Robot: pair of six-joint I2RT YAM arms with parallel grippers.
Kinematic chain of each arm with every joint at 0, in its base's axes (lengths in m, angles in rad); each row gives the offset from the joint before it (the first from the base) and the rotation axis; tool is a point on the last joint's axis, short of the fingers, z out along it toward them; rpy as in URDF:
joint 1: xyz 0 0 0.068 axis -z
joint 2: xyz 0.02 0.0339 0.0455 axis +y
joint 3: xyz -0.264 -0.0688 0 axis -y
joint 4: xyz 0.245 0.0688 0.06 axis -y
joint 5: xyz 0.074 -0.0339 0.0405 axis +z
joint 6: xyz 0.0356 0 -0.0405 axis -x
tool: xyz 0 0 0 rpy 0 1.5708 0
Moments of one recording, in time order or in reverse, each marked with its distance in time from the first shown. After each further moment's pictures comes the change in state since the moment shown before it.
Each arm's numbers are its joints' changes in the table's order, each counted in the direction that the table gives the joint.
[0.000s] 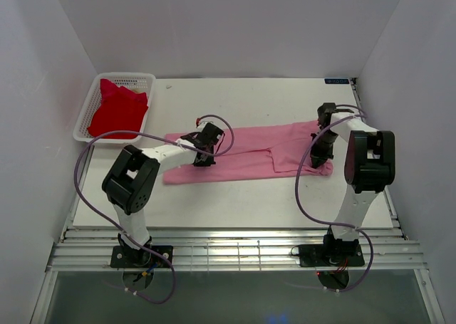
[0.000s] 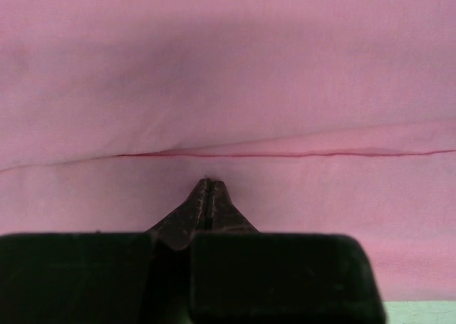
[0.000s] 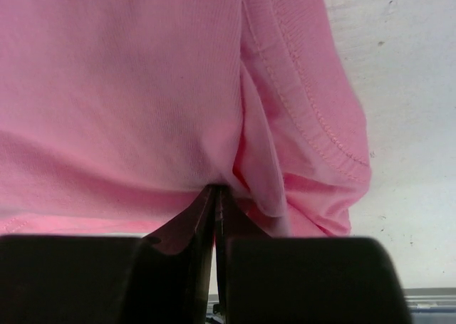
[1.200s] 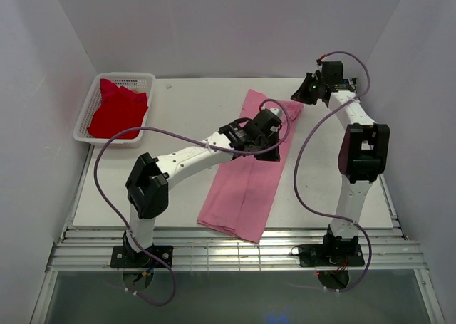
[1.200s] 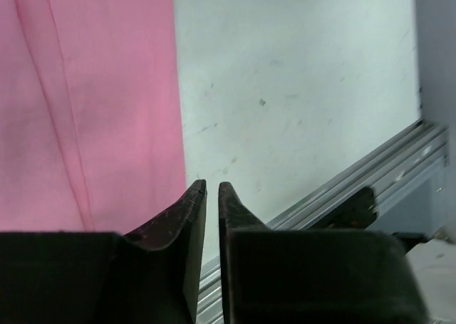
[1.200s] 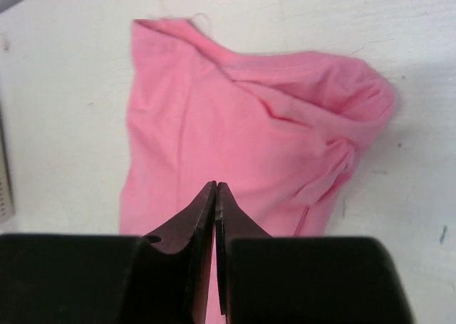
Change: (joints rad) left arm 0.360 0.106 0.561 -0.206 -0.346 0.189; right arm -0.019 0.260 0.510 0.526 0.355 -0.217
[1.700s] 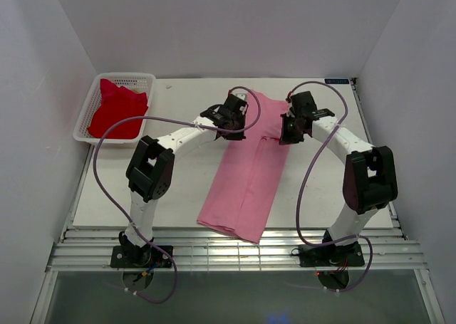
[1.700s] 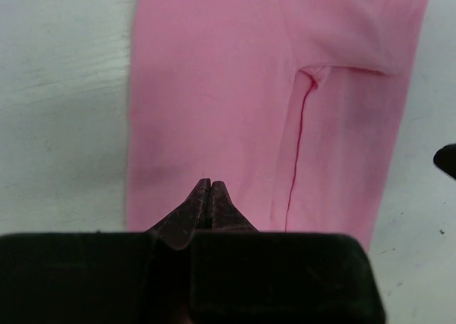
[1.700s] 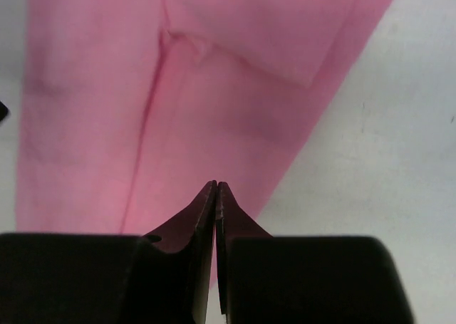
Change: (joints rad) left arm -0.303 0.086 -0.016 0.137 0.094 -0.246; right arm -0.233 -0.464 -0.478 -0.167 -0.225 0.160
